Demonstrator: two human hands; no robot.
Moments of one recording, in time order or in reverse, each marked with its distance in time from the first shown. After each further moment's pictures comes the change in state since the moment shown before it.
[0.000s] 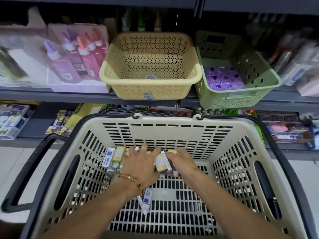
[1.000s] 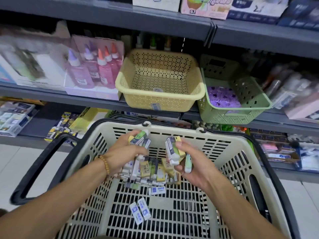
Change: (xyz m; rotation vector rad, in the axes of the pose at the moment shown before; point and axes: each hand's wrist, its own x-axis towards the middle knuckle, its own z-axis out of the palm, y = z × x) left_hand -0.018 -0.045 -0.089 -1.392 -0.084 -0.231; right_hand -0.056 -0.056 -0.019 0.406 -0.355 -0.068
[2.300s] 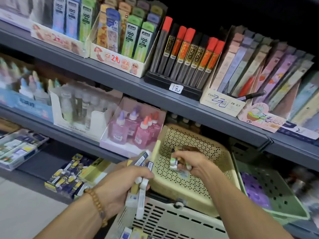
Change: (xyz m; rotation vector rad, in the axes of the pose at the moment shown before) left_hand -0.003 0.070 -0.107 -0.693 0.066 -0.001; right_hand 0.155 -0.132 0.141 -0.707 0.282 -0.132
